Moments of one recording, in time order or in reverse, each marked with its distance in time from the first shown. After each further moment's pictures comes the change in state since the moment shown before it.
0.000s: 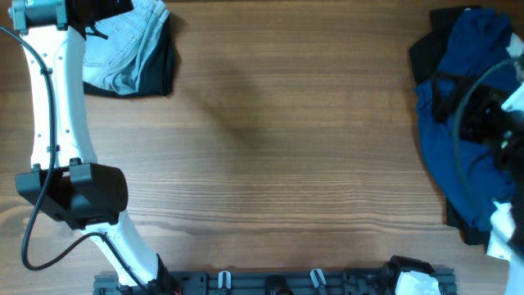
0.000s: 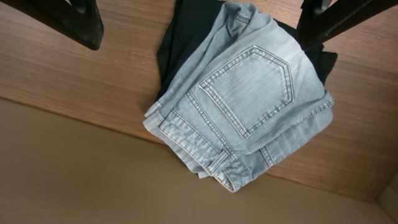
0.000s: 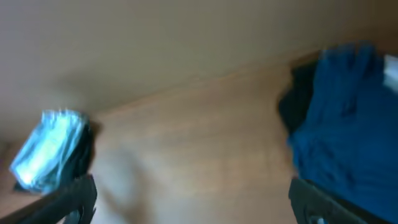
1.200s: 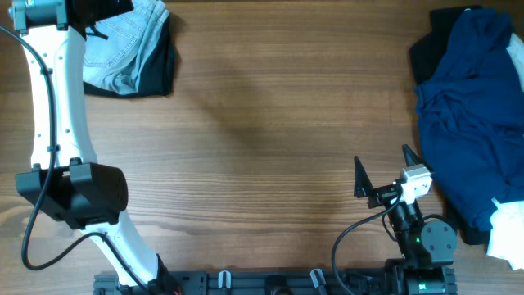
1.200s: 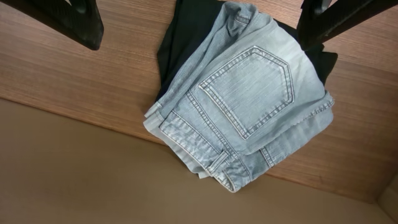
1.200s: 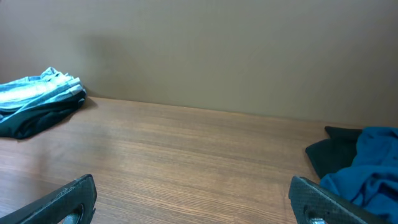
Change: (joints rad) left arm 0.000 0.000 0.000 0.000 0.000 0.000; right arm 0.247 -0.993 -1.525 1.013 0.084 -0.209
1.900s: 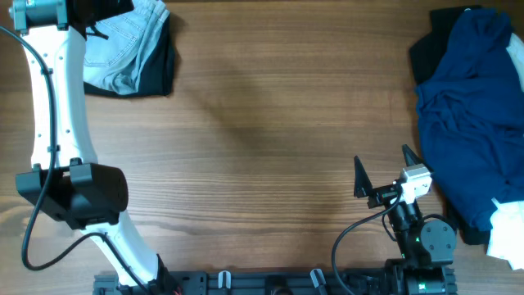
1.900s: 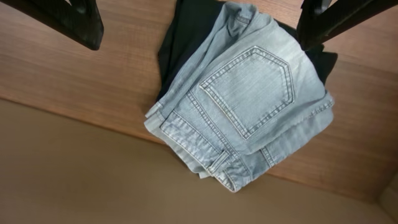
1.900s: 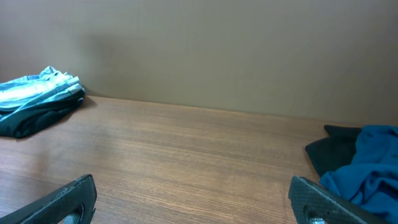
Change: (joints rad) left arm -0.011 -0.007 0.000 -0.008 -0.010 0.000; right arm 0.000 0.000 -0.003 0.000 0.003 0.000
